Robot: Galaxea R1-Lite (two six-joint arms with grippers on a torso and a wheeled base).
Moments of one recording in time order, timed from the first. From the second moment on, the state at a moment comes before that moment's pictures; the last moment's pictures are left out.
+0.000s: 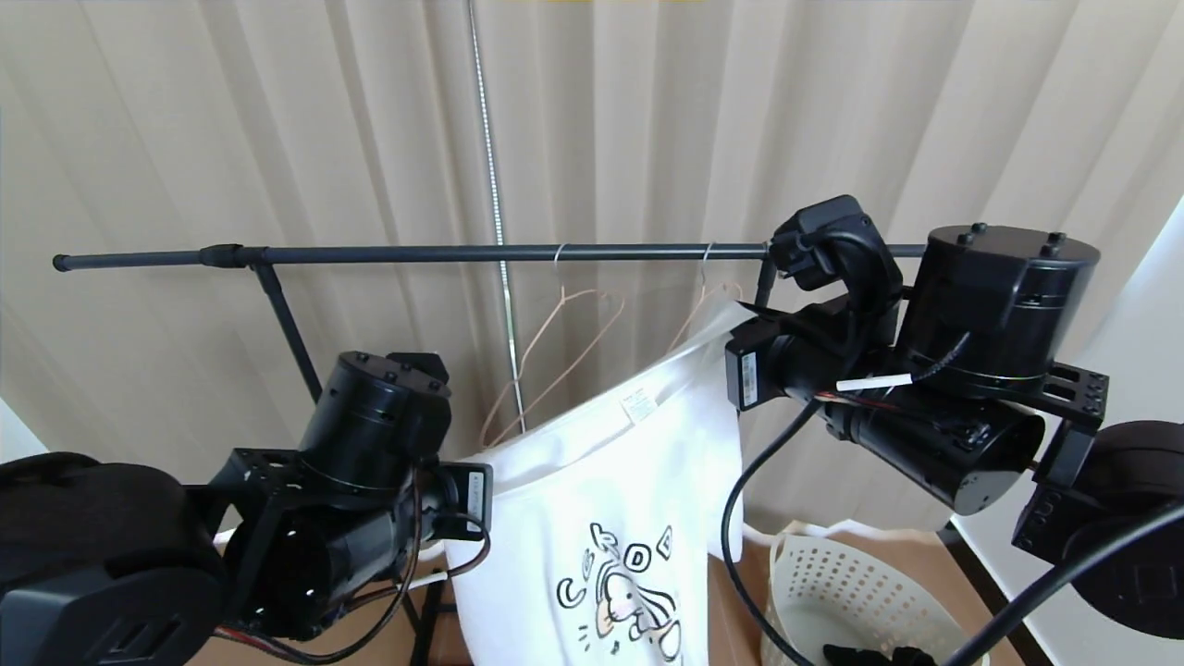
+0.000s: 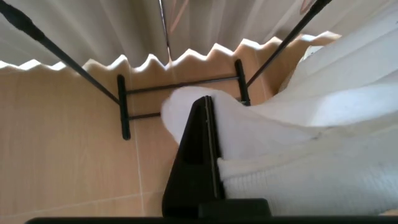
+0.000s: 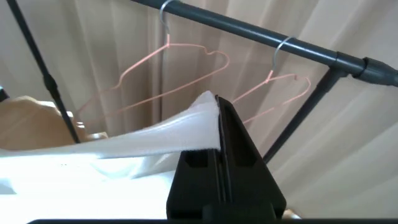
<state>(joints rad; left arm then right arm) -0.68 1.65 -0.77 -0.19 0.43 -0.35 0.70 1.71 -0.89 -0.72 -0.37 -0.10</state>
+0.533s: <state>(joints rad) -0.66 1.52 -0.78 -0.19 0.44 -0.28 0.70 1.74 -0.89 -0.63 -0.43 -0.10</state>
